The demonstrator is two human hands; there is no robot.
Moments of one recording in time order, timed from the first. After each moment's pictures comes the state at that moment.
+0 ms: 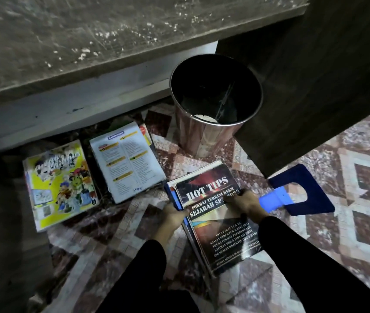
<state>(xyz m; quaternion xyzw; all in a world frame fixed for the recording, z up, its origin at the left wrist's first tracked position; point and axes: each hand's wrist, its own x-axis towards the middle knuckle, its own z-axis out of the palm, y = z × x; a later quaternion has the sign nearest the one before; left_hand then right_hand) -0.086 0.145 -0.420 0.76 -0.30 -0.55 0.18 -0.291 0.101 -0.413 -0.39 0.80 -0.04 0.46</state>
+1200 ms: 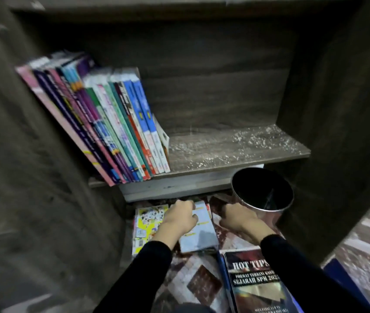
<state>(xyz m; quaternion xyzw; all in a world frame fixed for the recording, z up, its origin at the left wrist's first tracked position) 0.020 0.179 -0.137 0.78 -0.60 -0.18 0.07 -0.135 0.115 -0.139 -0.82 0.54 0.09 0.18</state>
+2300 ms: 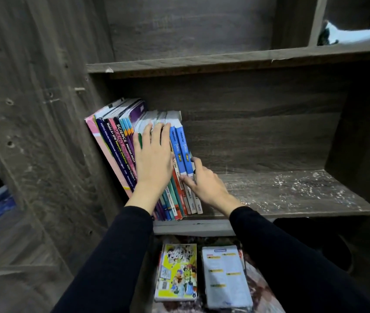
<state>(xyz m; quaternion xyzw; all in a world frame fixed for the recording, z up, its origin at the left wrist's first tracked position) 0.128 0.166 0.050 0.78 -0.47 0.36 0.17 0.028 0.076 -0.009 -0.89 0.32 -0.26 0.20</state>
